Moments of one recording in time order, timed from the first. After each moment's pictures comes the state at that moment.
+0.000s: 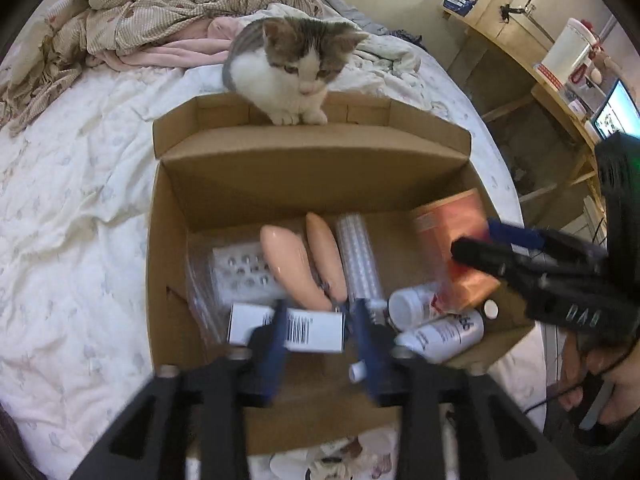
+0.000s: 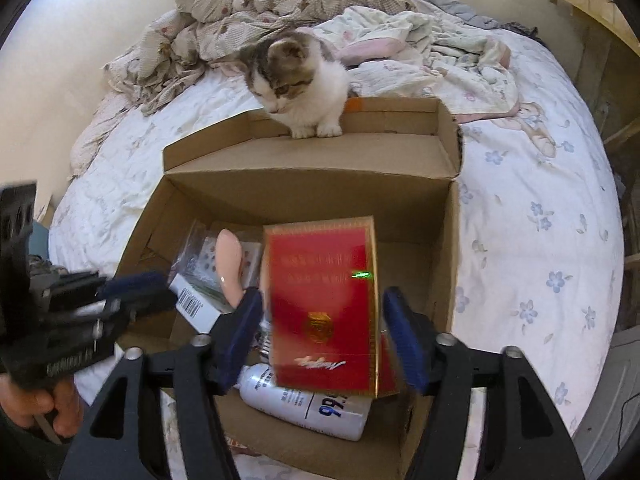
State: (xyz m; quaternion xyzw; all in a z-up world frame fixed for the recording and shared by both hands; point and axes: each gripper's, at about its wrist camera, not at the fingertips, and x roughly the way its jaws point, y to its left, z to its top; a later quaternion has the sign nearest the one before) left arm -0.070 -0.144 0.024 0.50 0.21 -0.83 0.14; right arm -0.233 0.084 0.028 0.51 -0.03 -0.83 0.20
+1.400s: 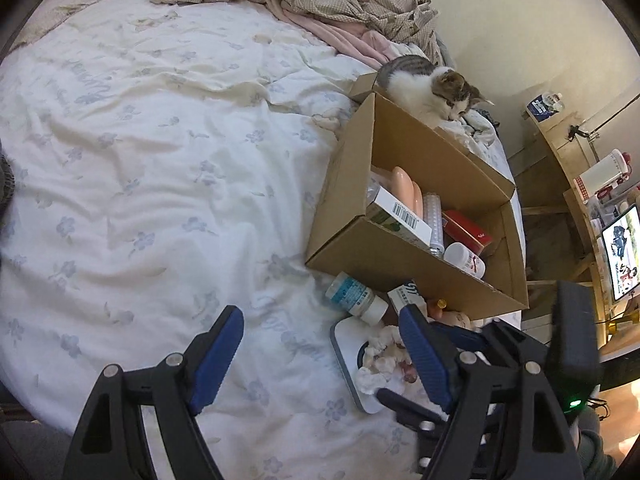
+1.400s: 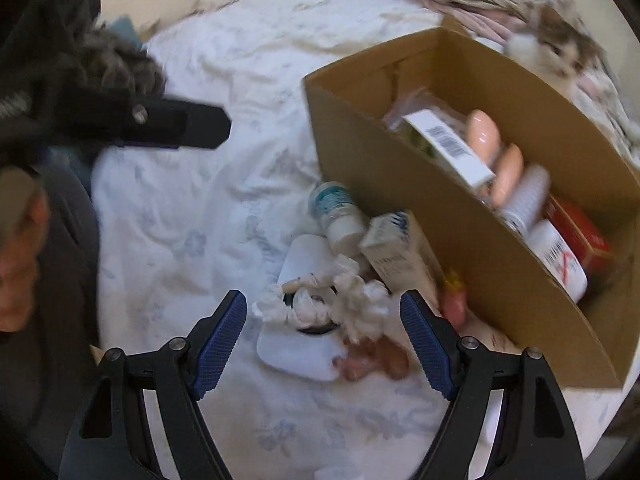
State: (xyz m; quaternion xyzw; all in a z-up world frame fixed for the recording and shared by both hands) left arm 0.115 -0.147 0.018 0.41 0.38 -0.79 0.25; right arm -0.078 -0.056 -0.032 0.51 0.21 -0.73 0.40
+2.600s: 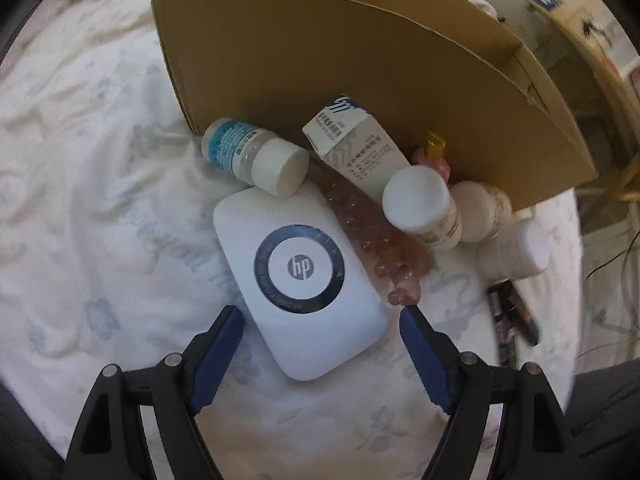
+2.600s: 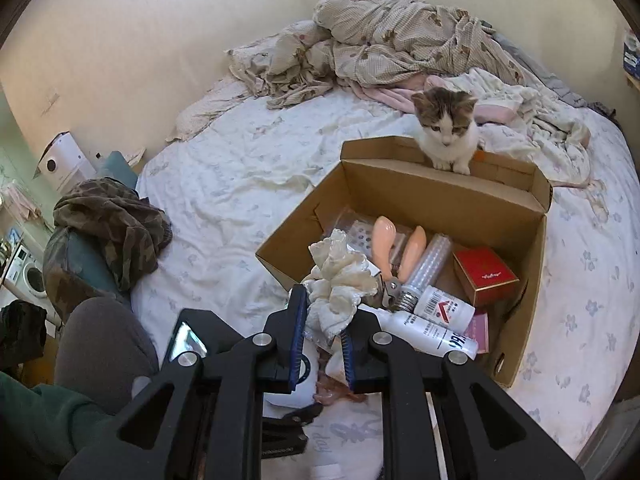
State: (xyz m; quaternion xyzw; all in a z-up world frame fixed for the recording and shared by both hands) left arm 0.046 -0.029 -0.068 0.56 0.26 -0.75 0.22; right arm -0.115 0.050 0.090 0.42 0.01 -0.82 0.38
